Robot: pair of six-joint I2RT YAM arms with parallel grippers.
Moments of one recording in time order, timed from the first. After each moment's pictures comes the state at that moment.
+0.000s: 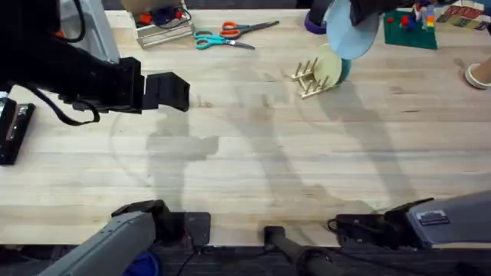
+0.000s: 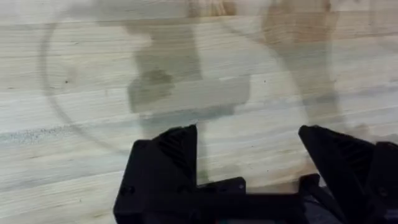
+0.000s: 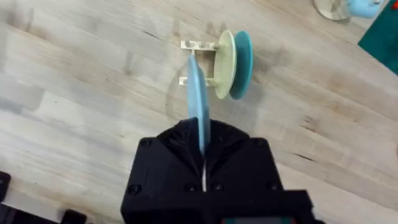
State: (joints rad) left arm 0.17 1.16 1.24 -1.40 0.29 0.13; right arm 0.28 1.64 1.94 -1.42 0.00 -0.13
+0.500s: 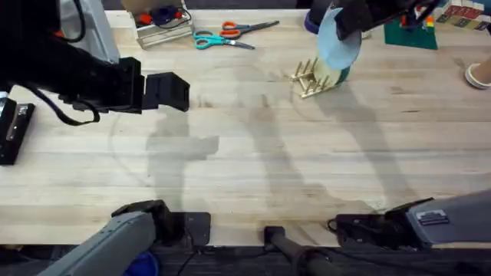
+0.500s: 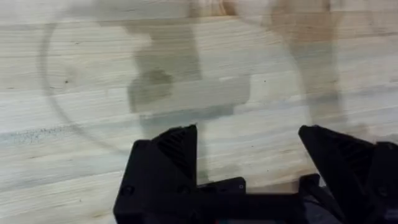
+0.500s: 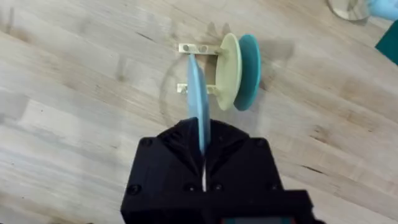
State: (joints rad) left arm 0.17 1.16 1.24 -1.40 0.29 0.13; right arm 0.28 1.65 1.78 -1.28 0.00 -0.13
